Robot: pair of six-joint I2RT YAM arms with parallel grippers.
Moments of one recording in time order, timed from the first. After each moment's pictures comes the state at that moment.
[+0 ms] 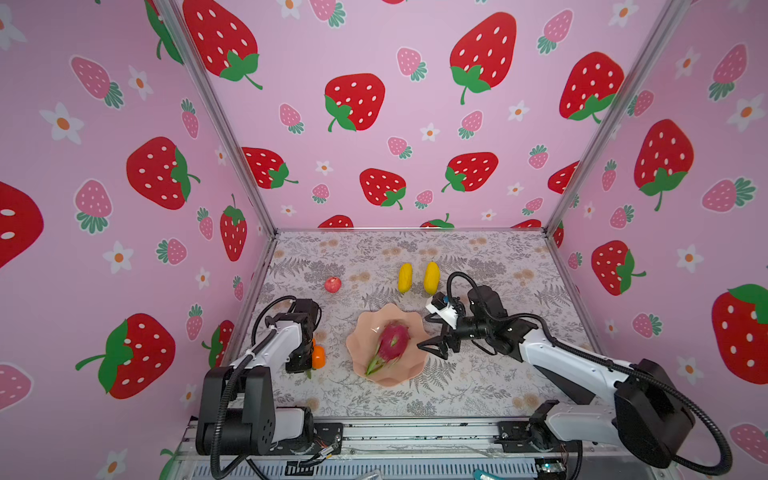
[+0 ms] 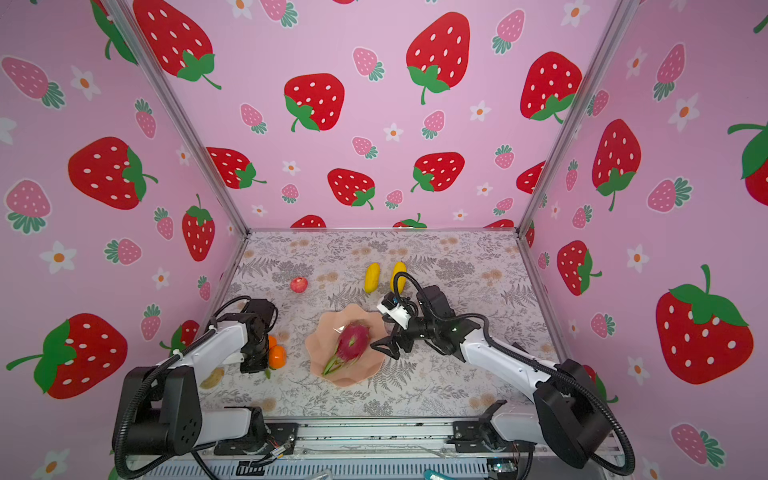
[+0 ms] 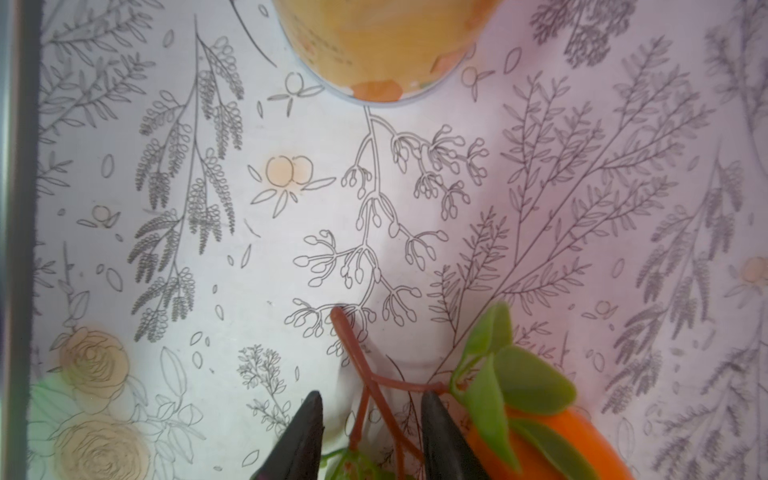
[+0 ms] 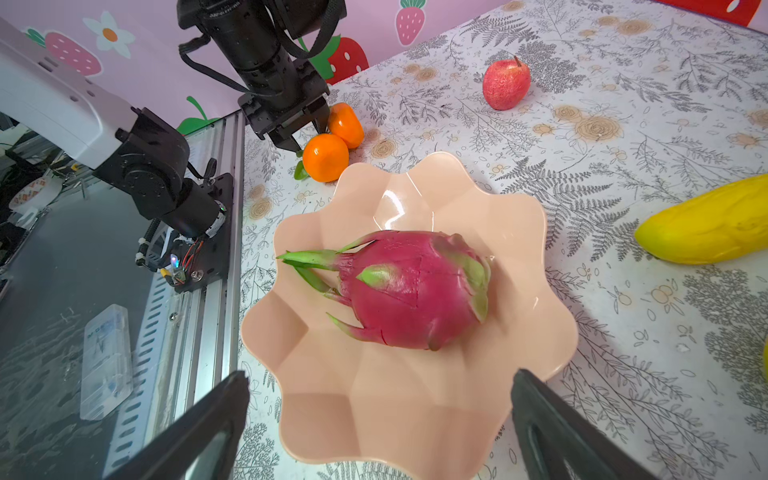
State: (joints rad) left arm 0.00 1.35 0.67 -0.88 -0.30 -1.81; right arm 0.75 1.28 0.70 -0.02 -0.68 -0.15
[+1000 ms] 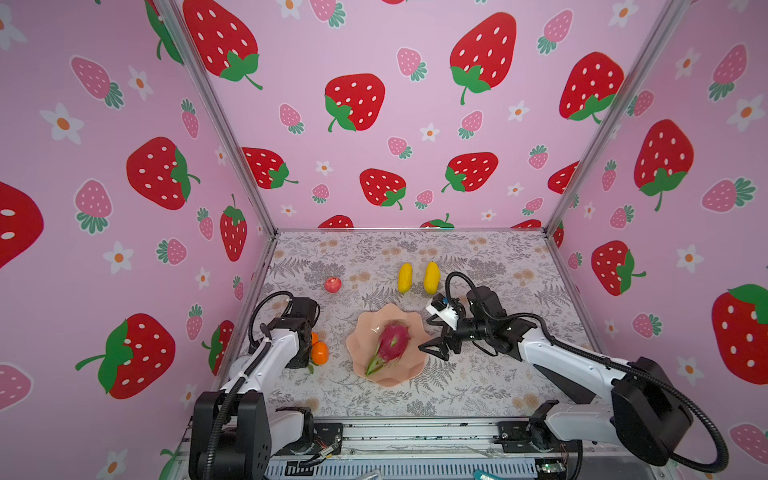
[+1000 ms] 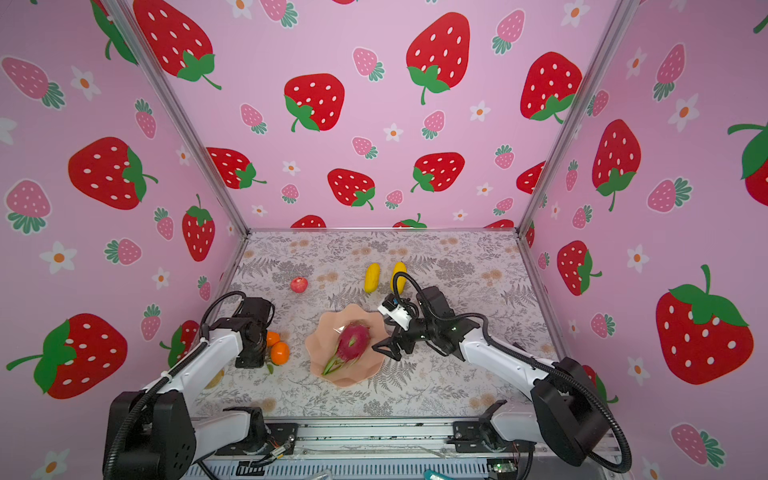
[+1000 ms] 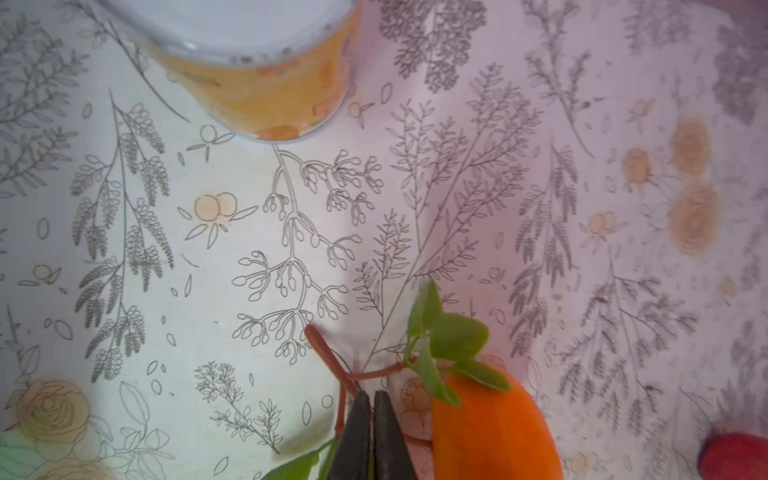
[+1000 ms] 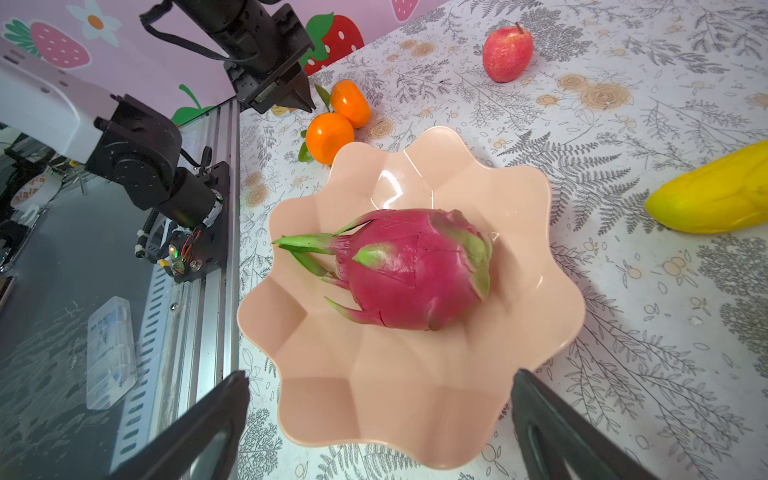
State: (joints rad) left arm -0.02 1.20 0.68 -0.85 -0.37 -1.62; right arm 0.72 1.29 0.70 -0.06 -0.68 -0.14
